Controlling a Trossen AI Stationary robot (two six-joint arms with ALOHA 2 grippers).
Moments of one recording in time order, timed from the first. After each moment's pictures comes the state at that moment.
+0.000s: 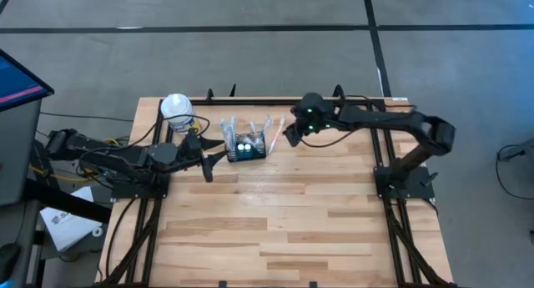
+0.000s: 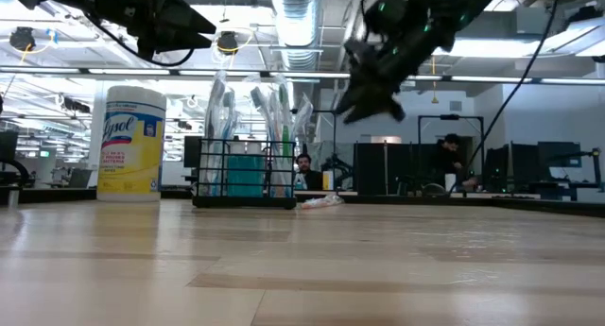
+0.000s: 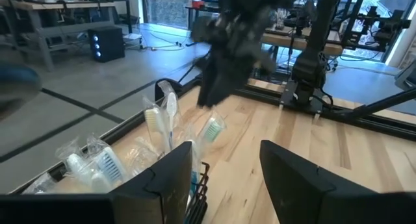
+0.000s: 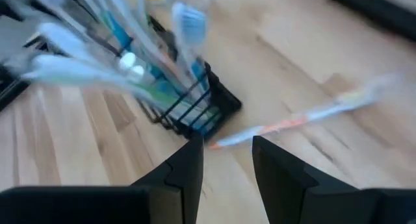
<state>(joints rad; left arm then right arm) -0.15 0.76 0.45 0.14 -0.60 -0.18 -0.40 1.55 1.06 -0.25 -0.16 0.39</state>
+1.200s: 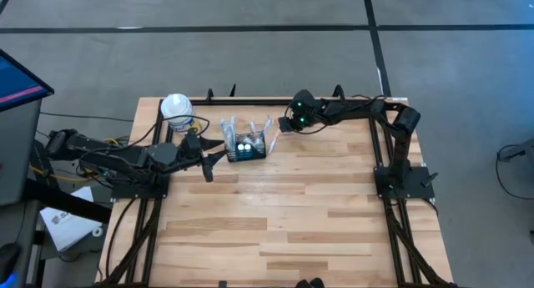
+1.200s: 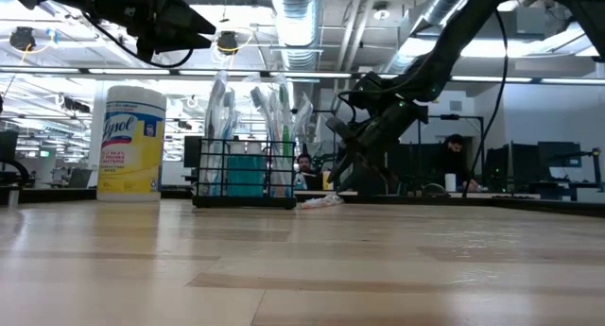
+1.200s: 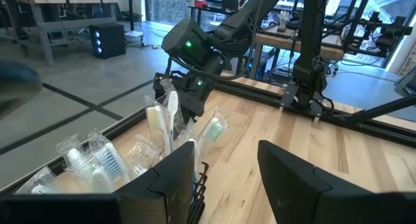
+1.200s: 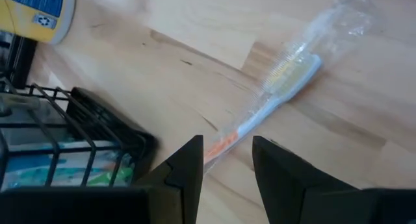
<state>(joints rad) -0.15 0.76 0.45 0.14 -0.61 -0.22 -0.59 1.91 1.06 0.01 -0.28 0.68</state>
